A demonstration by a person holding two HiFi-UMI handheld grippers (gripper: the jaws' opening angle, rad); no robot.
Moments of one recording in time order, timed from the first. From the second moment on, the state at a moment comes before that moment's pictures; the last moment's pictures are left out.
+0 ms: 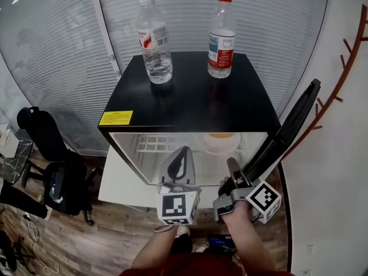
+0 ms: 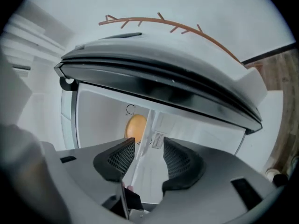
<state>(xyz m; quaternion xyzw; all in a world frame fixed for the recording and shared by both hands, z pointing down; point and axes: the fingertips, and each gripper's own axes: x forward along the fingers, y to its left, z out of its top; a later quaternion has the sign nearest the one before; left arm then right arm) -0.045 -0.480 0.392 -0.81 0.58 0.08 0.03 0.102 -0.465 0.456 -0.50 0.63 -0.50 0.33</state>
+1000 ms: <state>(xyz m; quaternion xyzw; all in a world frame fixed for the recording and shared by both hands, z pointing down) -0.034 -0.472 0.388 -0.81 0.58 0.07 0.04 0.086 -0.448 0.353 -0.58 0.81 0.05 0.04</state>
